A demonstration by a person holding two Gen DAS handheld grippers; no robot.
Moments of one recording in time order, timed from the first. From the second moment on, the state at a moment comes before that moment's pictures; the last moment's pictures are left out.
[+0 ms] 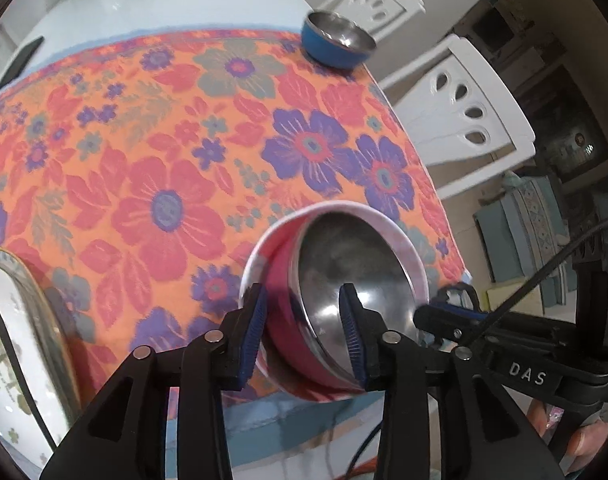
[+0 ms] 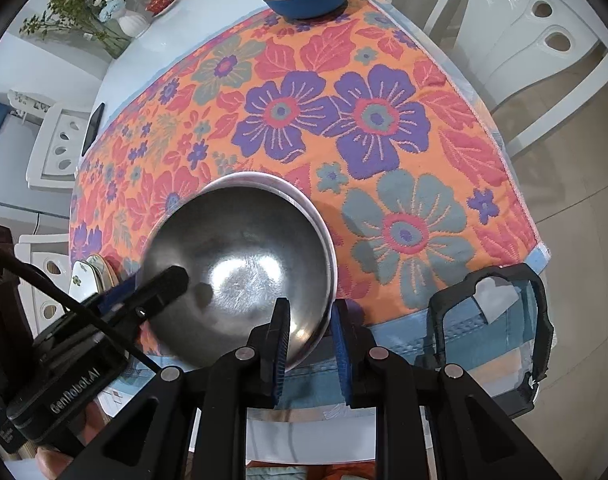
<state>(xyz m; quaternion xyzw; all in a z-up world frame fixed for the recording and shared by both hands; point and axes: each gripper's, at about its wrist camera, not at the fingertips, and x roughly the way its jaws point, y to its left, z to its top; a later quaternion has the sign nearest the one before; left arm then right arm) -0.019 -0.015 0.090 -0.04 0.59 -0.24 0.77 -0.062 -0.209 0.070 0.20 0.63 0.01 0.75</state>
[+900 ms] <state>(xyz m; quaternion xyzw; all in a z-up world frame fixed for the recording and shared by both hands) 0.039 -0.012 0.107 -0.05 0.58 -0.23 0.78 -0.024 -0.214 0.100 0.23 0.62 0.08 0.74</state>
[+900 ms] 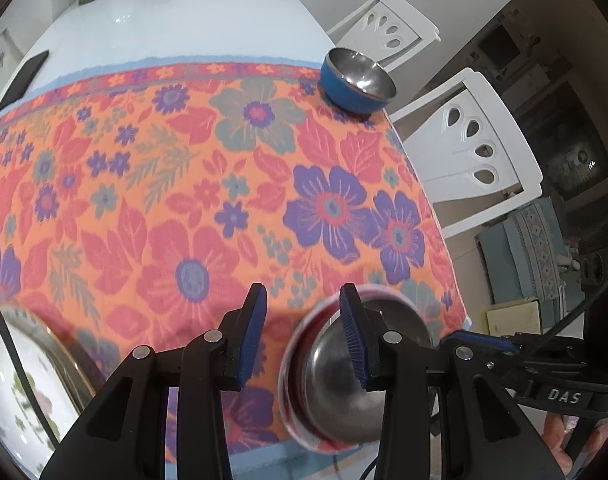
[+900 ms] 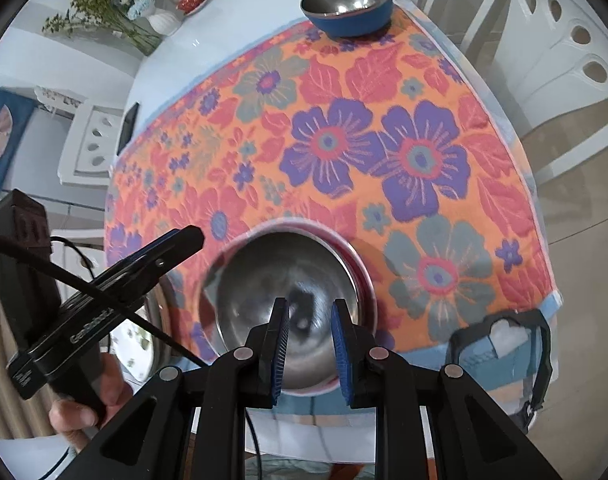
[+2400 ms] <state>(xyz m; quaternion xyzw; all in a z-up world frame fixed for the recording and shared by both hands) 0.321 -0.153 0.024 -0.10 0.60 -0.31 0.73 0.257 -0.344 0.021 0.32 0.57 -0.02 0.76</state>
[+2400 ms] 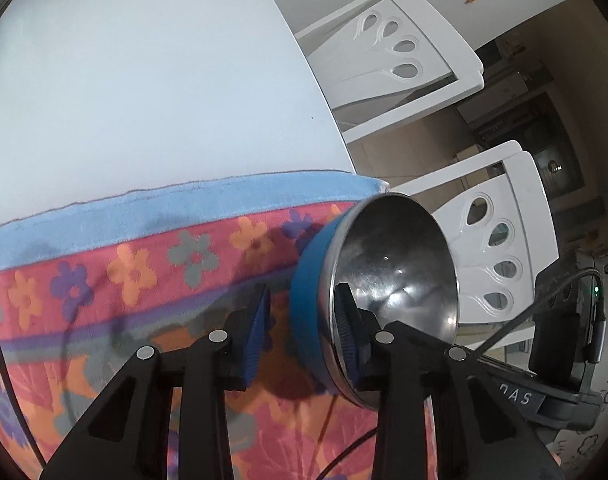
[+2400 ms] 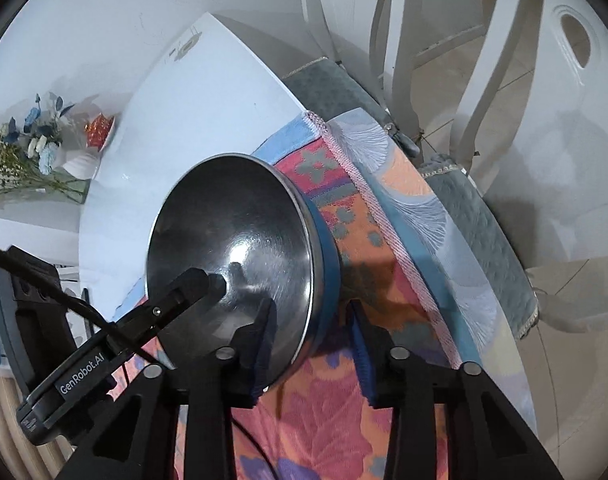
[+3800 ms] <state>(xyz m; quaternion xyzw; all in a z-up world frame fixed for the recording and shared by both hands) 0.143 -0.056 0.188 -0.11 0.49 -0.31 0.81 0.087 -0.246 0.177 0.26 0.52 0.04 0.82</state>
